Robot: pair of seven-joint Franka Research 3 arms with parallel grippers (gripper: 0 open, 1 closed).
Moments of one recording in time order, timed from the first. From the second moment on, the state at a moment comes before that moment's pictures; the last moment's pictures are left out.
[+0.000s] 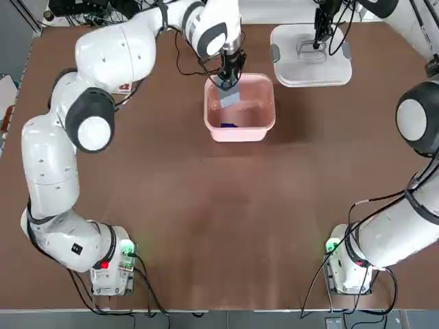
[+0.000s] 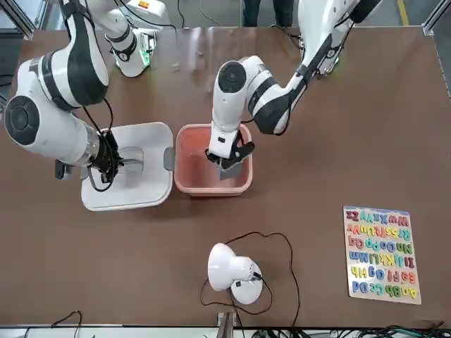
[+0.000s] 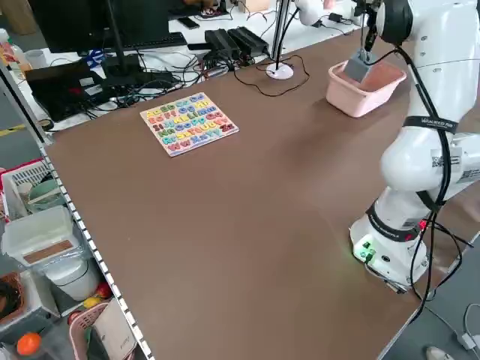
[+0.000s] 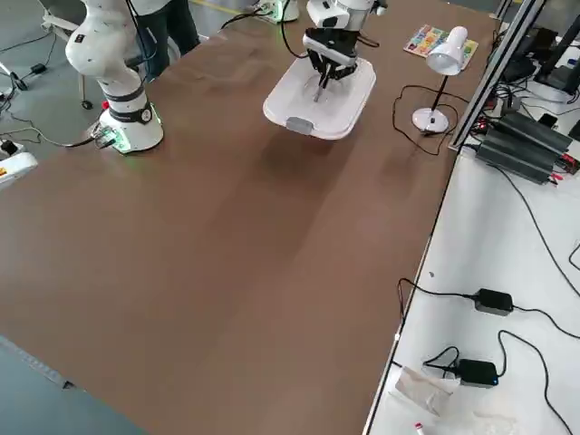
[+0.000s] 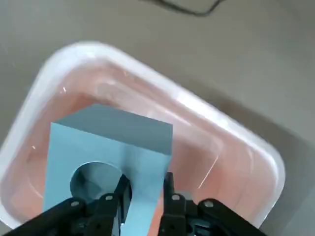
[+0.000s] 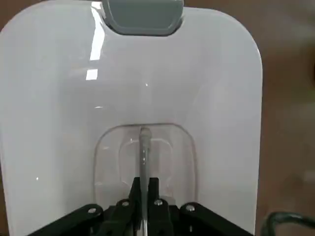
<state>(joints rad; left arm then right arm) -0.48 0.67 -0.50 -1.34 0.30 2.07 -1.51 0.35 0.27 -0.15 -1.54 0.14 1.64 1.70</state>
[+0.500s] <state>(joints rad) -0.47 0.65 -0.50 -1.31 0.30 2.03 -1.53 0.35 0.27 -0.15 -1.54 0.14 1.64 1.70</state>
